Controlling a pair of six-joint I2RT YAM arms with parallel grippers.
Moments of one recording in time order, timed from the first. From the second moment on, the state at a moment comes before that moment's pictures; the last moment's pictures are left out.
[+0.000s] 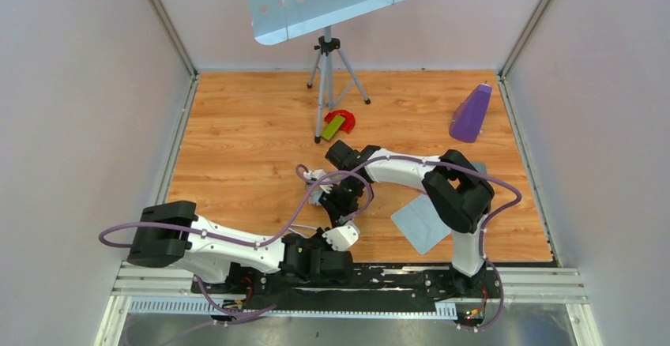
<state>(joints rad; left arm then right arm) -1.59 1.38 0.69 -0.57 -0.67 -0.57 0.86 1.90 1.24 -0.70 -0.74 -0.27</state>
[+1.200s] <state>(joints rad) -1.59 0.62 0.77 -1.24 -1.02 -1.31 1.11 1.72 1.25 -0.68 -0.51 -0.48</state>
